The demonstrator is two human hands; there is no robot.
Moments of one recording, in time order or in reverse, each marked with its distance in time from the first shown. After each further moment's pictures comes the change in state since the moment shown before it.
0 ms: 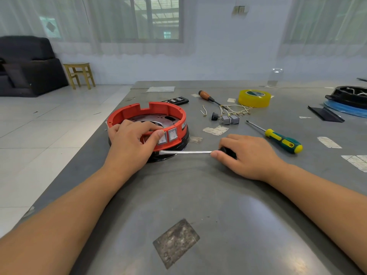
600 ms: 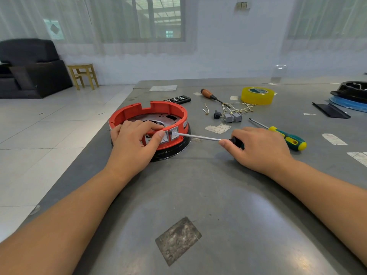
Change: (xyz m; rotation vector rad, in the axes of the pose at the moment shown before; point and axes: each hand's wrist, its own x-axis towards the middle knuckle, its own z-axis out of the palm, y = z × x) left_hand -0.006 0.002 -0.002 0.012 0.006 0.013; right_hand -0.001 0.009 0.000 -0.180 0.176 0.162
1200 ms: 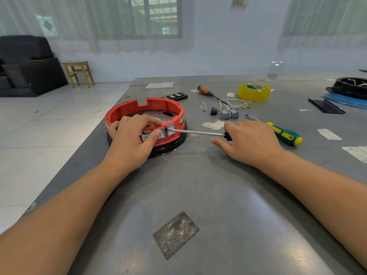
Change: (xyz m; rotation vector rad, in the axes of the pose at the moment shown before) left_hand 0.002 0.003 -0.005 -0.054 -0.089 -0.007; right_hand 0.013 -0.010 -0.001 -0.157 -0.048 -0.079
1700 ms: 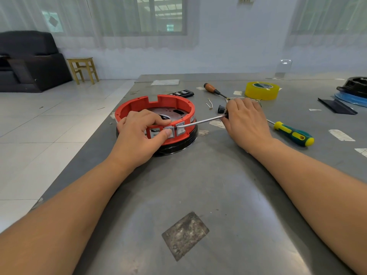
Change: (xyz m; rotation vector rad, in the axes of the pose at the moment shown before) left_hand 0.001 0.002 -0.006 -0.052 -0.009 -0.018; right_hand 0.048 -0.006 0.028 0.040 0.076 0.139
